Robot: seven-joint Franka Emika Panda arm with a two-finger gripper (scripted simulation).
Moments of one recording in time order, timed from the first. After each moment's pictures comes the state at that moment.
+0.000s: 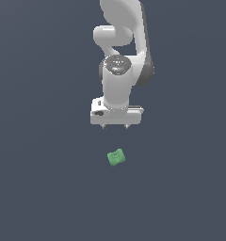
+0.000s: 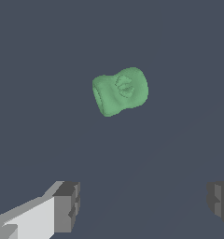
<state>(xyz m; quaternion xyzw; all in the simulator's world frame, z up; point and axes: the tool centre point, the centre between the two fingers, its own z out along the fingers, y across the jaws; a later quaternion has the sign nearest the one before) -0.012 0.009 0.167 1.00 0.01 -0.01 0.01</state>
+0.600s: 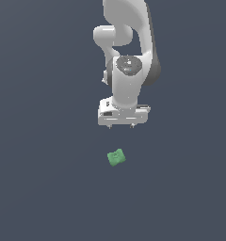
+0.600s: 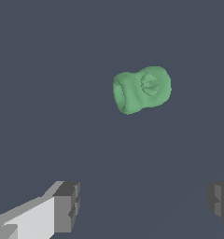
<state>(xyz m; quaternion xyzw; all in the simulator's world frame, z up) -0.015 0.037 0.165 1.00 0.04 -0.01 0.01</state>
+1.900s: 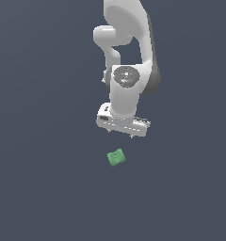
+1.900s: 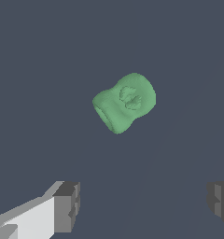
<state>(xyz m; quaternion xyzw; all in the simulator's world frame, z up) 0.011 0.033 0.149 0.99 -0.13 -0.01 0.00</state>
